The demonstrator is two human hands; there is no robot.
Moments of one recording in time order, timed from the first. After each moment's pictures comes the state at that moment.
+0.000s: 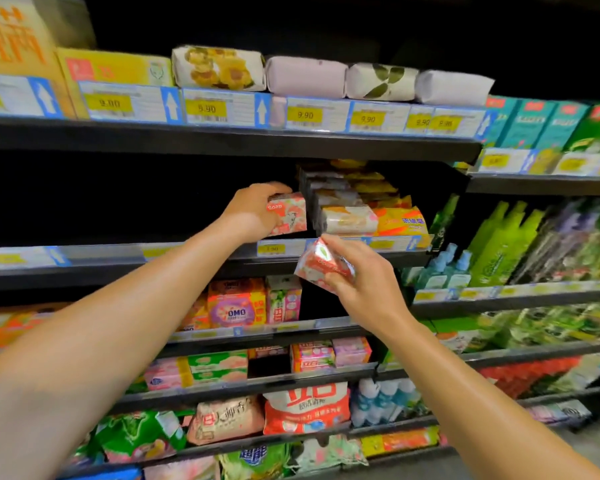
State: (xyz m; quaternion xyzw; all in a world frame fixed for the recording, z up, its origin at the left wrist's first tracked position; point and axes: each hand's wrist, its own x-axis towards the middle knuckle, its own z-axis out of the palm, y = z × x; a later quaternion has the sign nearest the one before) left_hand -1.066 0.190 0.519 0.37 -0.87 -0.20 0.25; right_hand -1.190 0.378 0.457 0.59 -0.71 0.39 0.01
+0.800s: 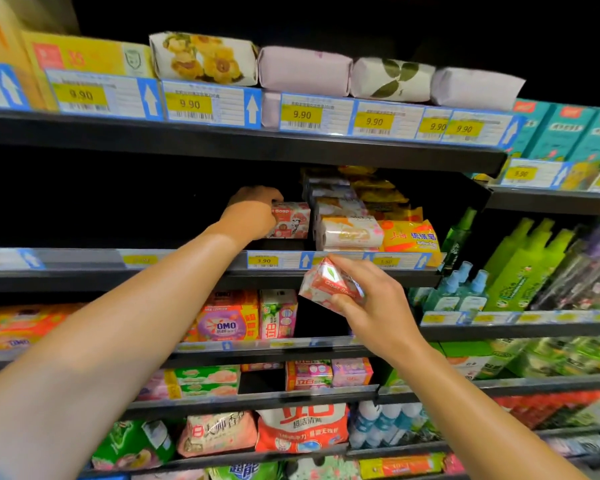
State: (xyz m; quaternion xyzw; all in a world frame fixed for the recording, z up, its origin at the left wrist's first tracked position) left_hand -1.106 0.162 0.516 0.47 -0.86 -0.07 0.16; right_hand -1.227 0.369 0.439 0.61 -0.68 0.39 -0.01
